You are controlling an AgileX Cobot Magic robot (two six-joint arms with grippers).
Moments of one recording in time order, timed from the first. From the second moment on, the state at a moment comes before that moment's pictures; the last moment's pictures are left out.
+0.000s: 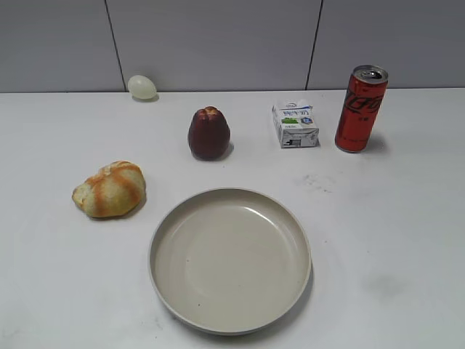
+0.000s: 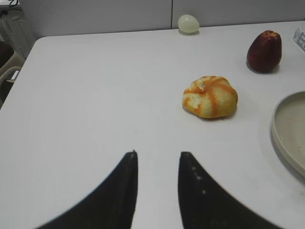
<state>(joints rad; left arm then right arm) -0.07 -0.01 -0.50 -0.08 1.04 0.11 0.11 -0.01 -0.49 0.08 1.05 -0.01</state>
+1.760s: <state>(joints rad) -0.07 -0.01 -0.50 -0.08 1.04 0.11 0.11 0.86 -0.83 0.08 0.85 -0.01</state>
